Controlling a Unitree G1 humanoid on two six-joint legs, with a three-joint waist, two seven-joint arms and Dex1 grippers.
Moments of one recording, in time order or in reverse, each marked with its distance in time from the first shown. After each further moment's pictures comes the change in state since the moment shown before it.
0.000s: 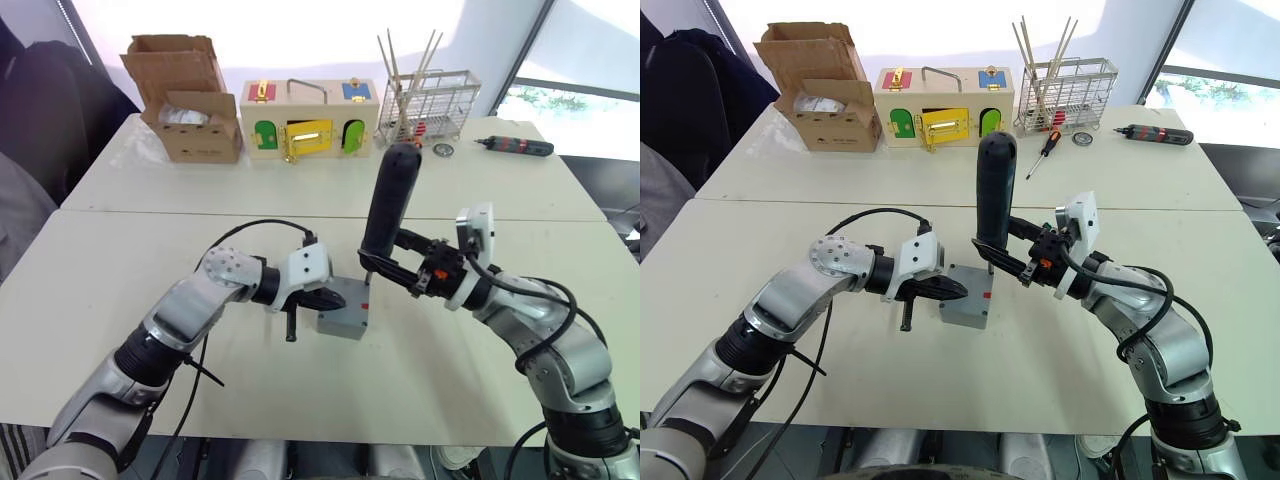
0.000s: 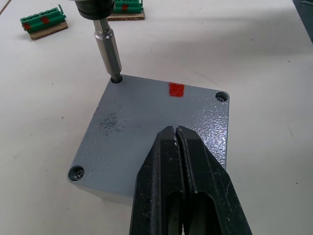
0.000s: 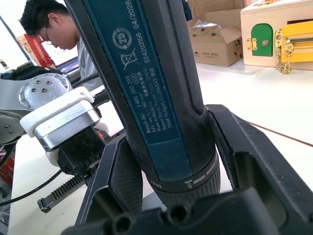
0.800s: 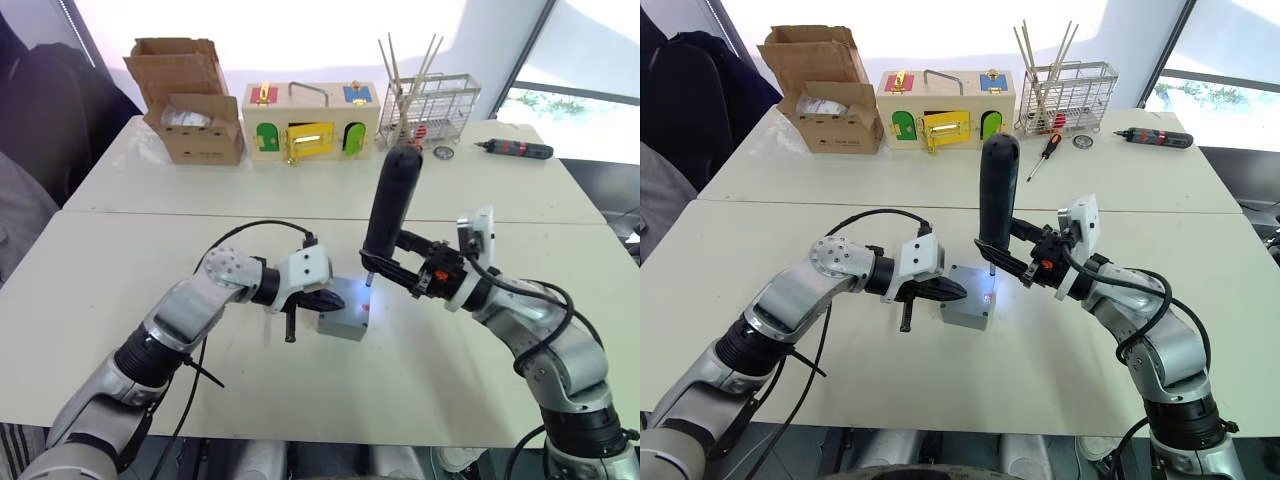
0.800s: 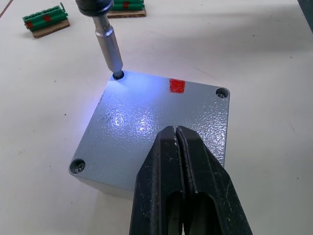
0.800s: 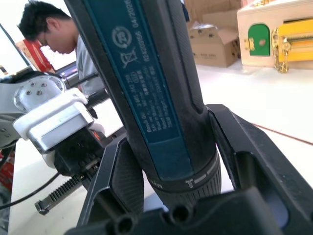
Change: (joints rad) left arm 0.003 0.000 -0.003 -0.002 0.016 -0.001 -0.001; right arm -0.011 0.005 -0.009 0.025 0.010 -0.003 0.002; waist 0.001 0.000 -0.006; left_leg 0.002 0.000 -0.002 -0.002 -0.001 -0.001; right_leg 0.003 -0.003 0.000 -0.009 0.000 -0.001
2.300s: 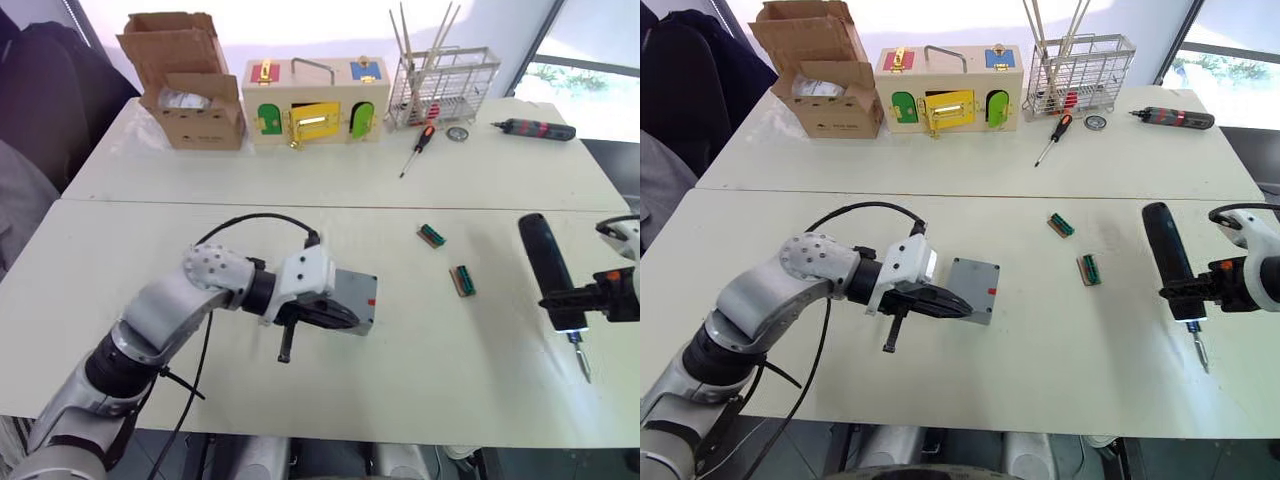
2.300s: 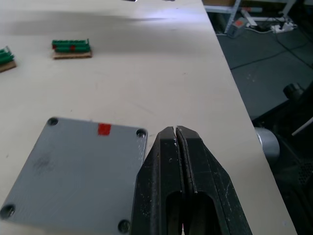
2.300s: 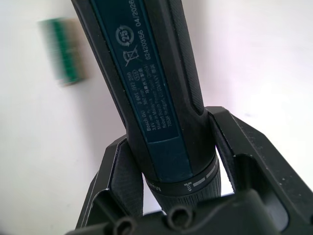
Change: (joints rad) left arm 0.006 0.053 0.064 -0.255 -0.220 0.107 -0.044; right arm -0.220 -0.845 0.062 0.638 0.145 0.854 0.207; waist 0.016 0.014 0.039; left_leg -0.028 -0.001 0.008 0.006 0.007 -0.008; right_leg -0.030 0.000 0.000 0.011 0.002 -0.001
